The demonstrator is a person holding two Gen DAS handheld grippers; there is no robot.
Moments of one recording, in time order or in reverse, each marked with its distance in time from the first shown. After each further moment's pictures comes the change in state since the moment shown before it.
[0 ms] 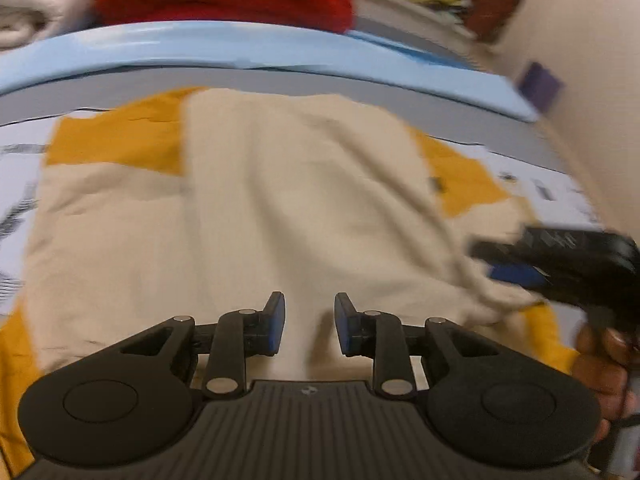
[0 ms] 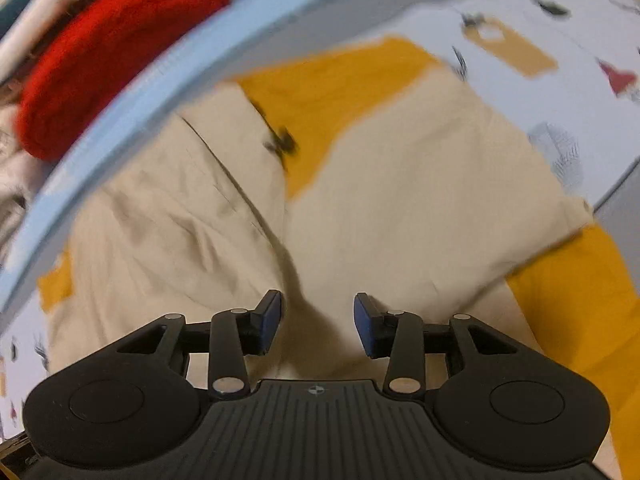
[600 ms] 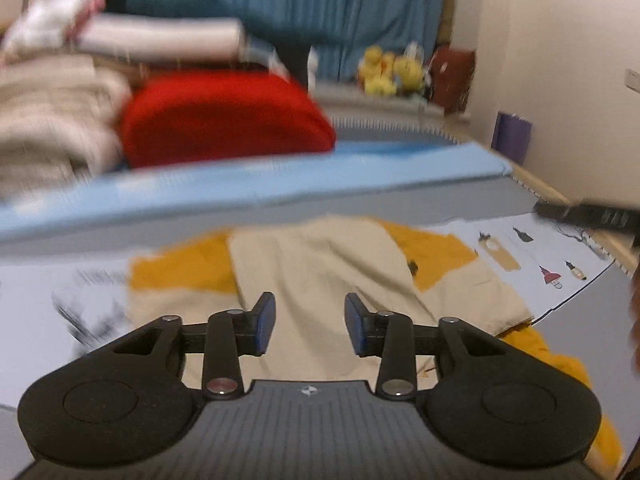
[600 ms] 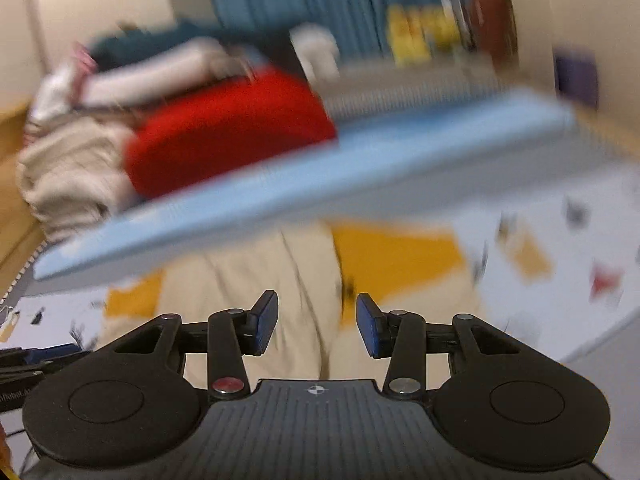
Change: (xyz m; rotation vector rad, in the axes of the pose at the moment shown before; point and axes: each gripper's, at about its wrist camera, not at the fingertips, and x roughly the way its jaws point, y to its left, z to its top) left arm -0.149 -0.030 -0.037 0.205 -0.392 0.143; right arm -0.162 0.015 -0.015 -0.386 -0.415 0.088
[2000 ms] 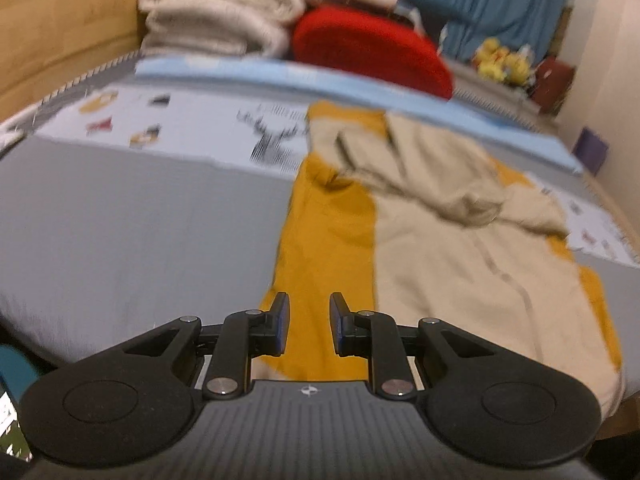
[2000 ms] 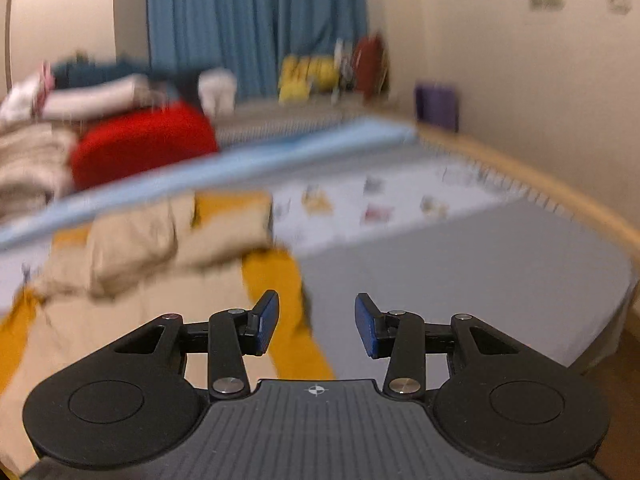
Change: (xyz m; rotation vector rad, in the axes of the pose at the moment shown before) left arm -0.259 0.058 -0.208 -0.329 0.213 0.228; right arm -0.222 -0.114 -0.183 0.035 0.075 -0.277
